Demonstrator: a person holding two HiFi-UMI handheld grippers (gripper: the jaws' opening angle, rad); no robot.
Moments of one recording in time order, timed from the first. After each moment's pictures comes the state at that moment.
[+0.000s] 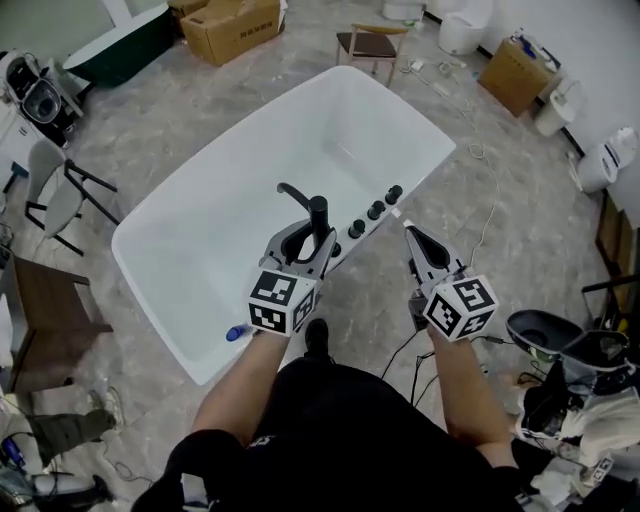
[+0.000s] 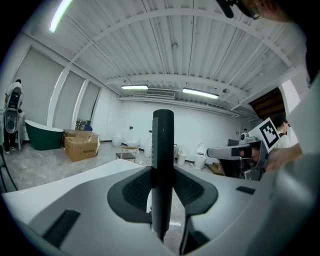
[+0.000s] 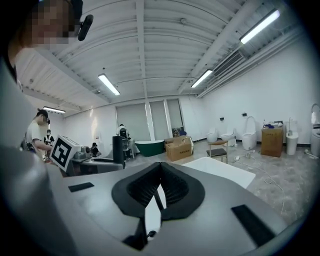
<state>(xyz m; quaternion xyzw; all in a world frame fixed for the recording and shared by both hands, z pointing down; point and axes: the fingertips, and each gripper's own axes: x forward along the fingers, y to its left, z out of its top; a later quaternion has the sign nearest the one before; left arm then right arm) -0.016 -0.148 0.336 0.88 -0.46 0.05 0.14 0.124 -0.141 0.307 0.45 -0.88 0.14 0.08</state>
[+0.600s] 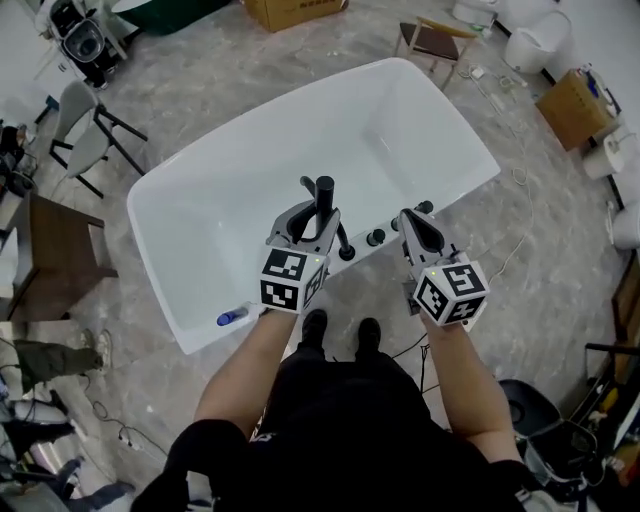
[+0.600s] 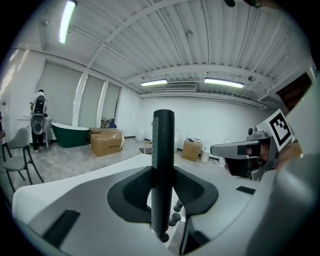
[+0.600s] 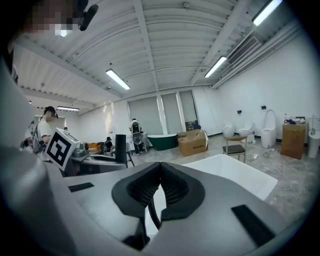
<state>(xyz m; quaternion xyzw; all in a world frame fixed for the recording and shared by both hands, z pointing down) -0.029 -0.249 0.370 0.80 -0.57 0.09 0.17 0.099 -0.266 0.339 0.37 -0.91 0.14 0.12</state>
